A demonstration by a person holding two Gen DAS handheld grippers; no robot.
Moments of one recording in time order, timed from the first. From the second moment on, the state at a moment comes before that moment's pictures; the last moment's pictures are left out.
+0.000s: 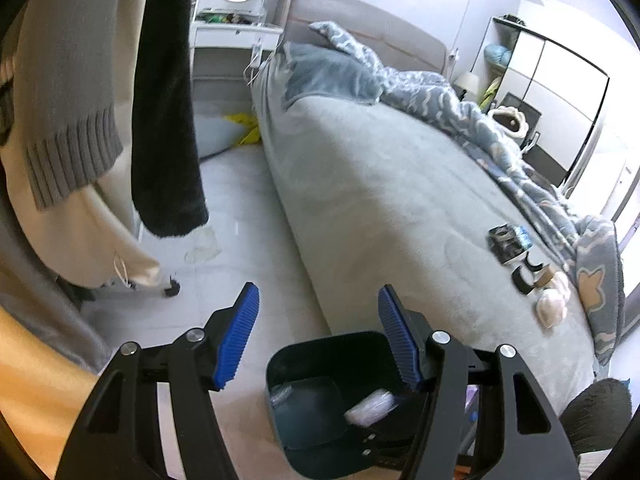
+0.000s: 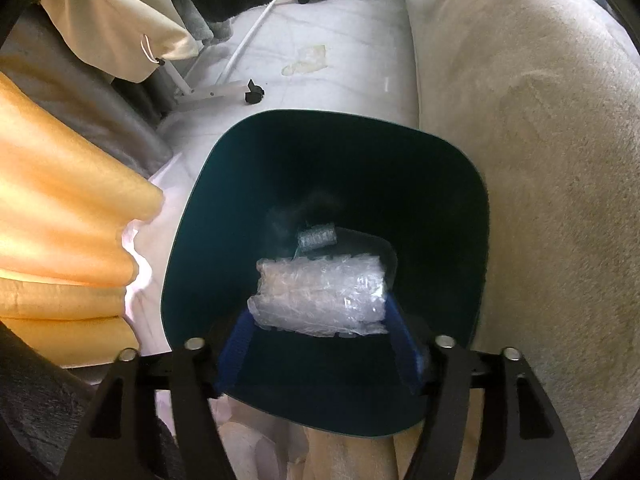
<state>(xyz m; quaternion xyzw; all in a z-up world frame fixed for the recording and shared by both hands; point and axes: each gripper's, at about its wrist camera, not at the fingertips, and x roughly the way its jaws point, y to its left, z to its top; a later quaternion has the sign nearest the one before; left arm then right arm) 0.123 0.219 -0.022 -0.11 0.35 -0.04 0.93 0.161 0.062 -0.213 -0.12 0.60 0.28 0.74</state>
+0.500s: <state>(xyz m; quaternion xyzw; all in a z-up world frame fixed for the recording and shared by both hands) 0.117 0.190 0.022 -0.11 0.29 -0.06 0.95 0.154 0.039 -0.148 -0.09 0.54 0.30 0.78</state>
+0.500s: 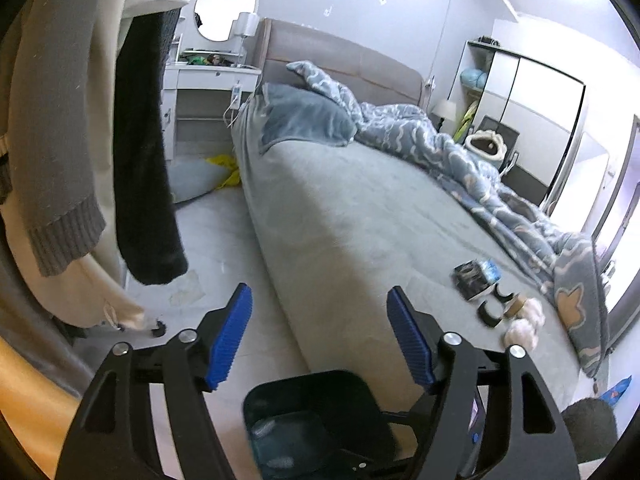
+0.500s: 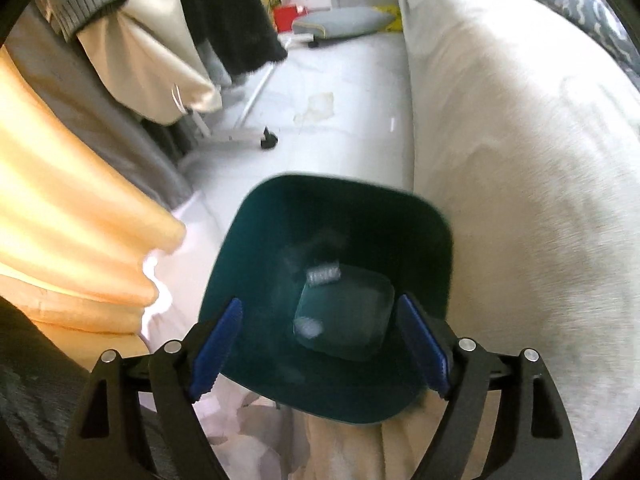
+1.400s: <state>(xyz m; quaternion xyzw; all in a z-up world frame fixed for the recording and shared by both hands) 0.151 0.060 0.039 -0.10 0.29 -0.14 0.94 0.181 -0.149 -0.011 -0.06 0.40 0.21 0.89</state>
